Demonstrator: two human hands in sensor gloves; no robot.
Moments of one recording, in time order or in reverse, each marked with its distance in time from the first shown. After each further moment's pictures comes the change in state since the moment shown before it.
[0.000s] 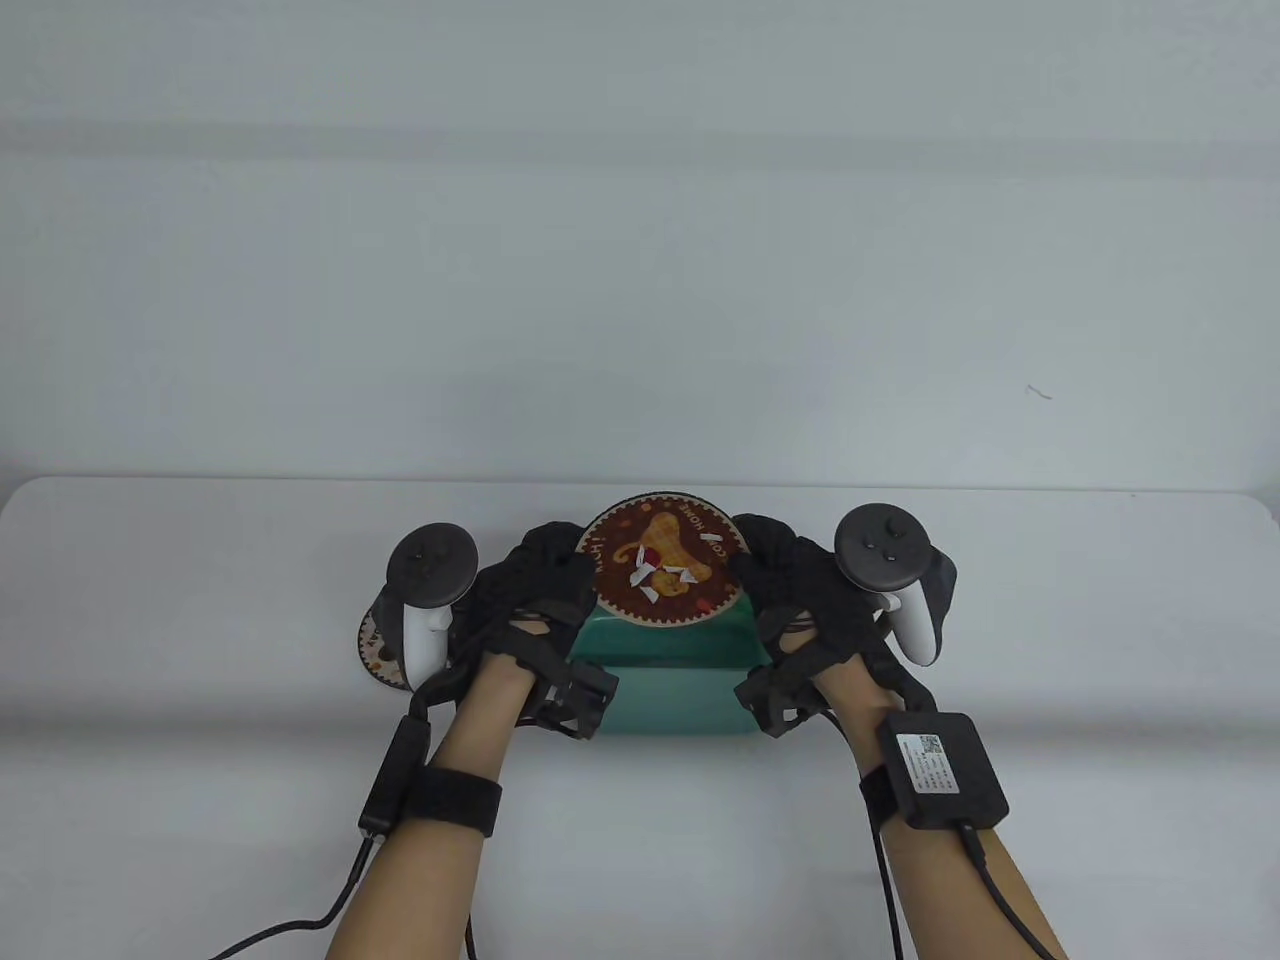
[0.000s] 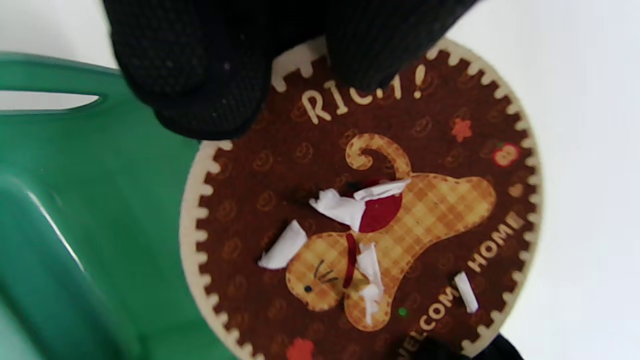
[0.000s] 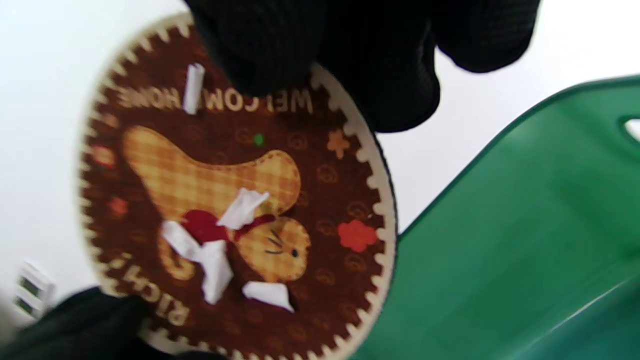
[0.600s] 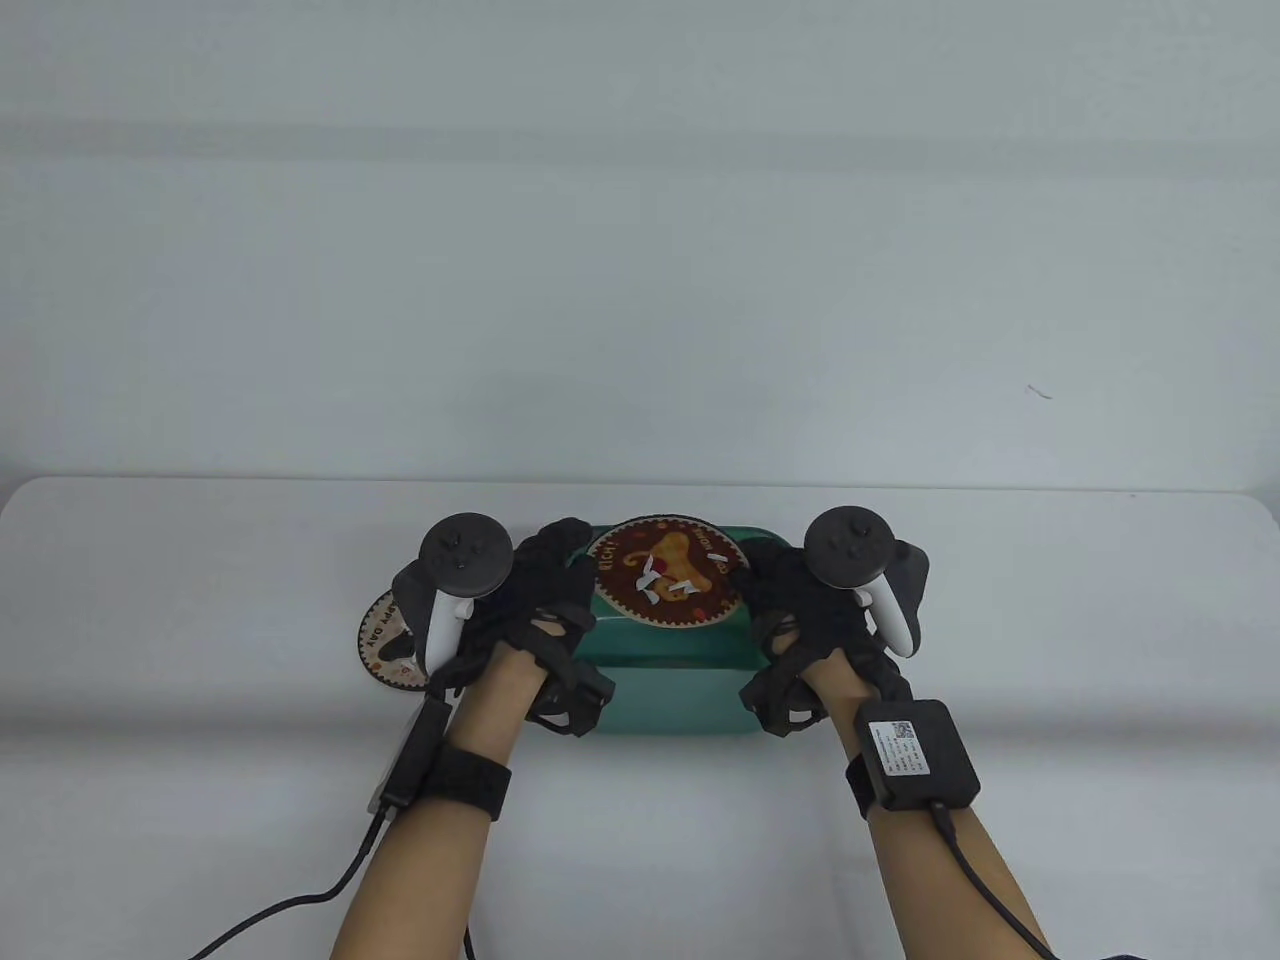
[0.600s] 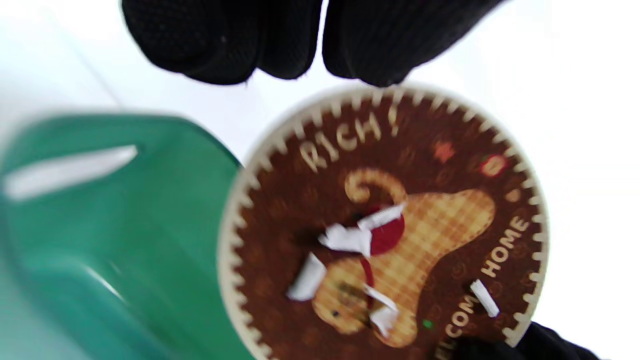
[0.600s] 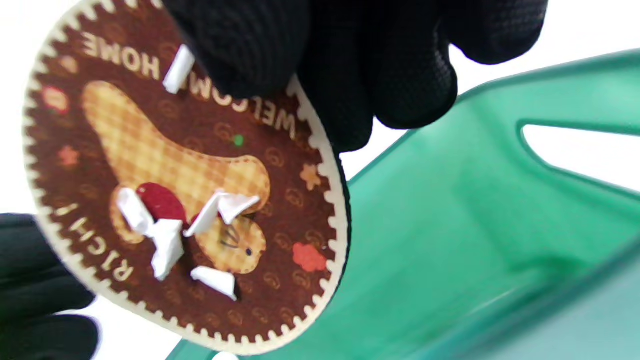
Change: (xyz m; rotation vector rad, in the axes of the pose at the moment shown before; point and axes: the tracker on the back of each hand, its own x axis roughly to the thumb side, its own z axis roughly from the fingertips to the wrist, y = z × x) left_hand -0.001 0.003 0.000 0.042 -0.066 -0.311; right_hand -0.025 0.012 -0.014 -0.007 0.092 0.158
